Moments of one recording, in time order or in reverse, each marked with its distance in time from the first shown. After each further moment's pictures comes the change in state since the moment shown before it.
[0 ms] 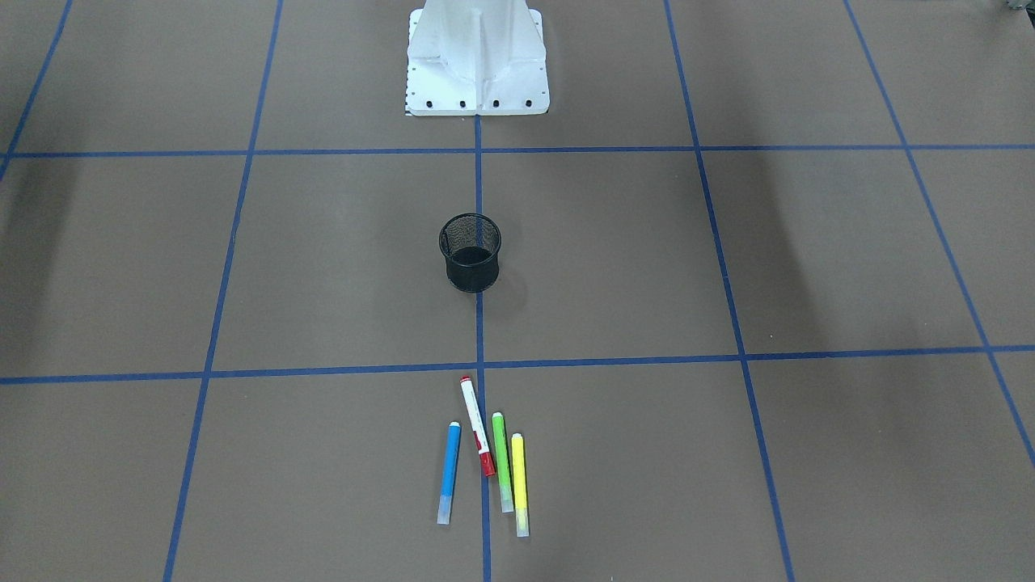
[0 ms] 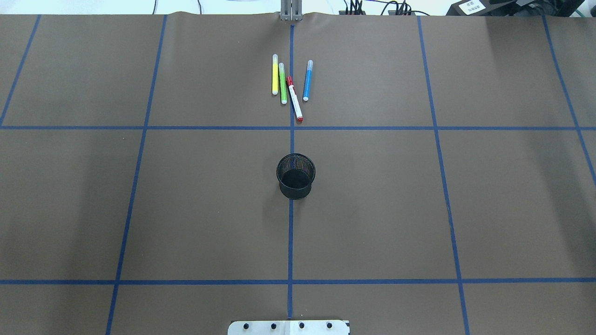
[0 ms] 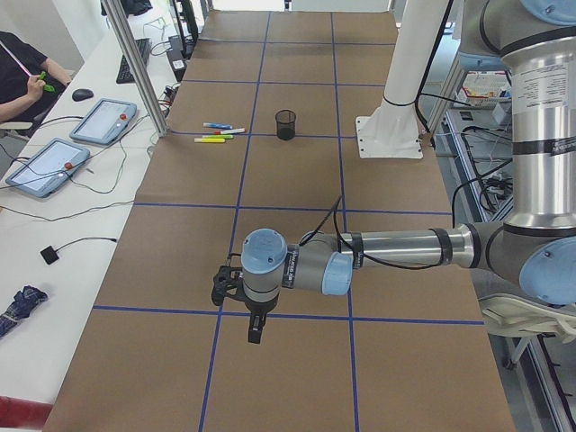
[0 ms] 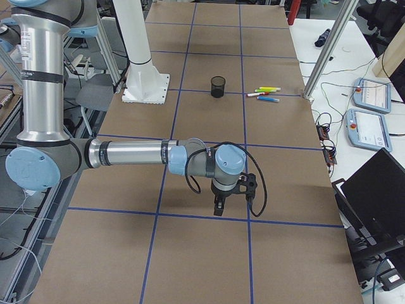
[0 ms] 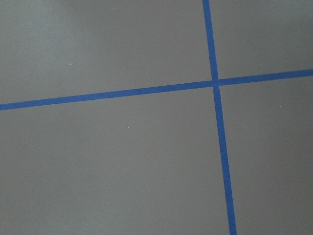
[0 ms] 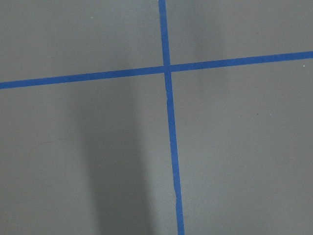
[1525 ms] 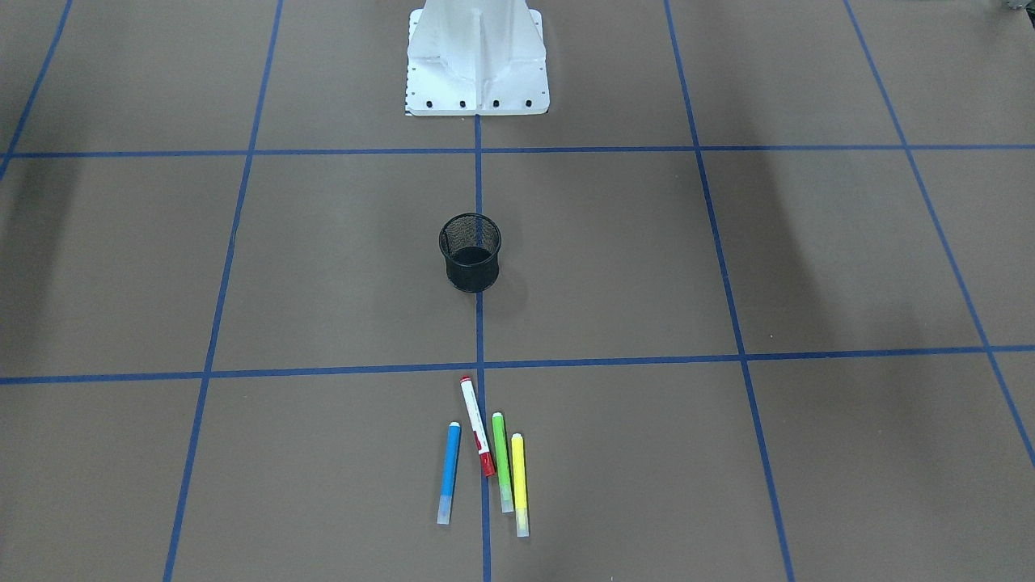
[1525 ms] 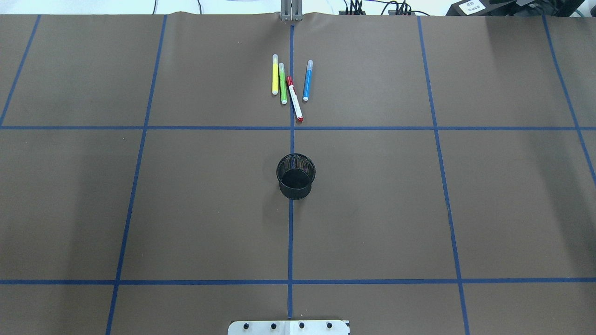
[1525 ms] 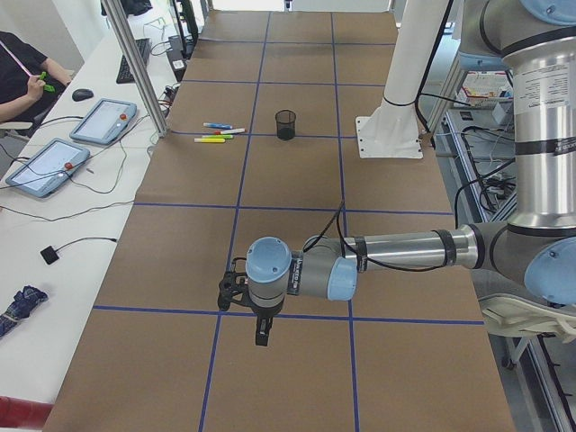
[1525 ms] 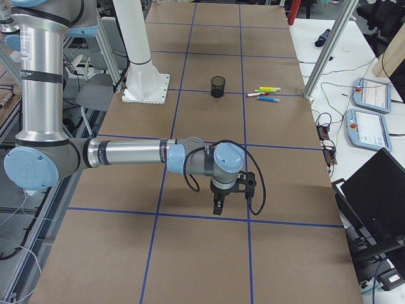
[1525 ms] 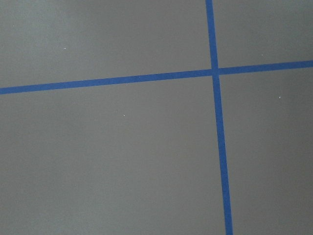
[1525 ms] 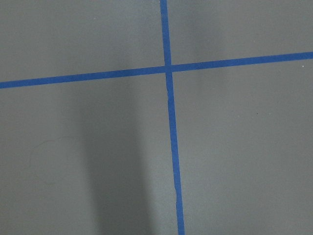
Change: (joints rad) left arm -0.003 0.024 0.008 0.000 -0.049 0.000; right arm 0.001 -0.017 0.022 0.003 -0.009 -0.003
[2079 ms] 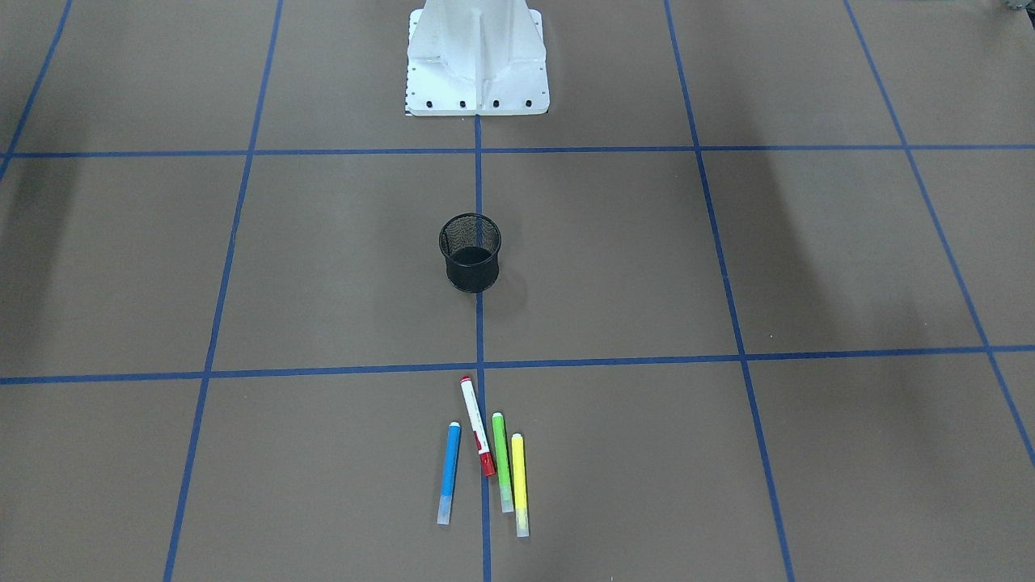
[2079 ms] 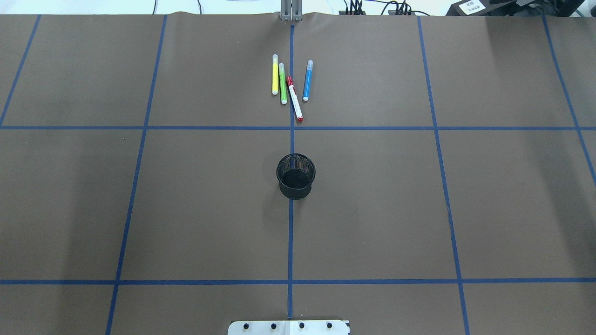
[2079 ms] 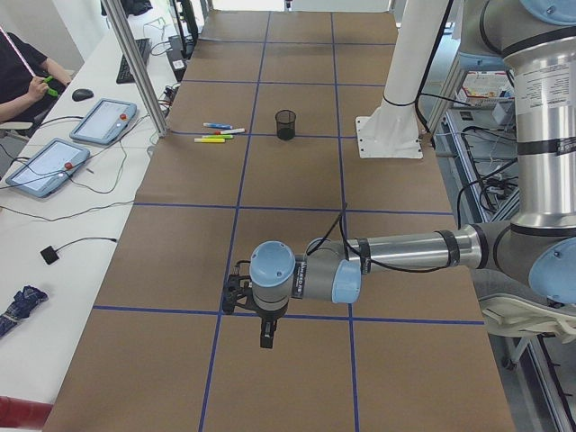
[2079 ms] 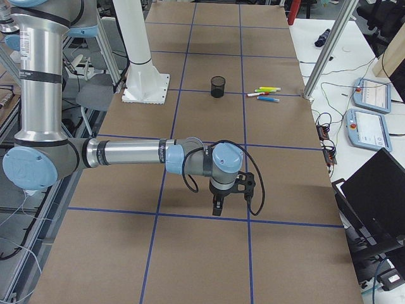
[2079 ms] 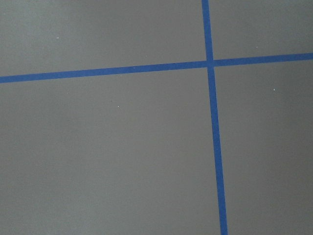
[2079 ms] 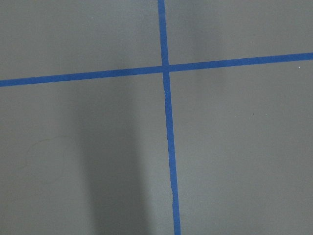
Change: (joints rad) left arm 0.000 0.010 0.005 -0.001 -0.002 0.001; right arm 0.000 -0.006 0.002 0.006 -0.010 -0.005
